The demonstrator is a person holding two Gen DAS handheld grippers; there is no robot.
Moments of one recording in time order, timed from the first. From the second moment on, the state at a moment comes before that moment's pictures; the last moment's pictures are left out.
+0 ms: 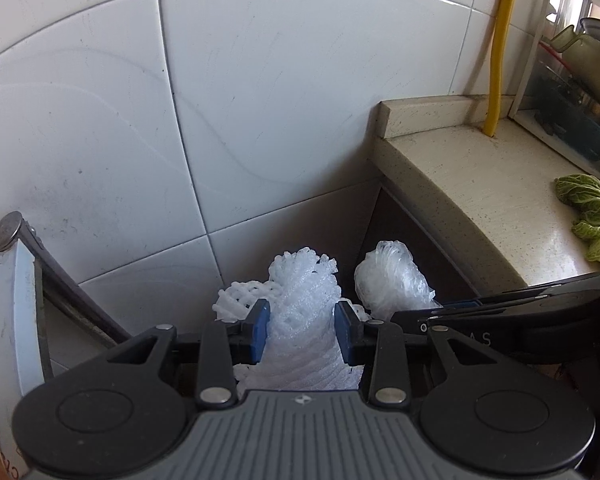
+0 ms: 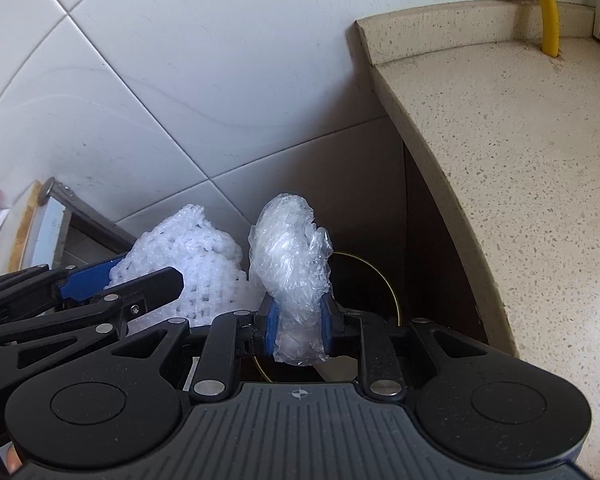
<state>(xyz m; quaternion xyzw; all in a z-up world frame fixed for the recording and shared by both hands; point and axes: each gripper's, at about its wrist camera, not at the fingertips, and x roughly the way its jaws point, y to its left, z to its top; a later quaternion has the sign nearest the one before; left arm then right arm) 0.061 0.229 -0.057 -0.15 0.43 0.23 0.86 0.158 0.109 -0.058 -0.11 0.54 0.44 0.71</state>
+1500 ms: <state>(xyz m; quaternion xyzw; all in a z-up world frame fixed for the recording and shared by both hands) 0.052 0.230 -0.056 -0.16 0.44 0.24 0.85 0.169 0.111 -0.075 -0.10 0.57 0.43 0.69</state>
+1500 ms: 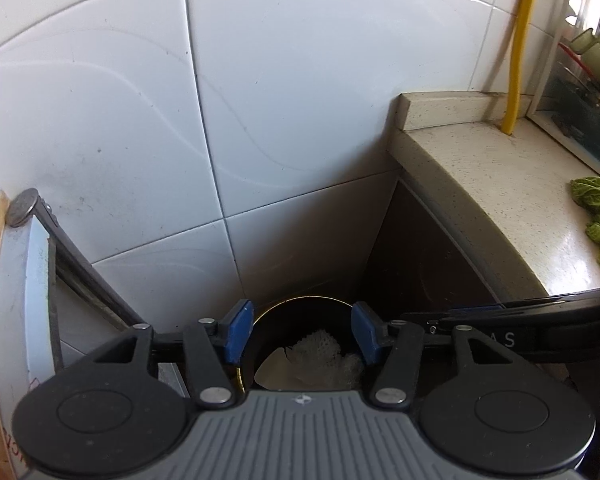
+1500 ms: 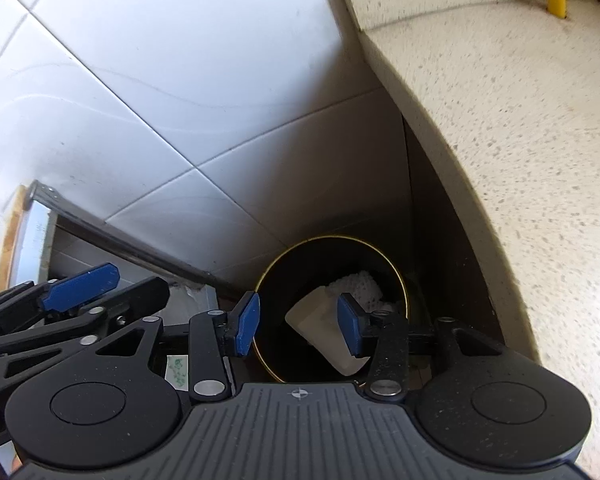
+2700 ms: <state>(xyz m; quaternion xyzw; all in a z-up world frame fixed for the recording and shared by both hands) 0.025 0.120 -0.008 -0.05 0.40 0.07 0.91 0.086 -0.052 0.029 -0.03 0.45 0.35 0.83</state>
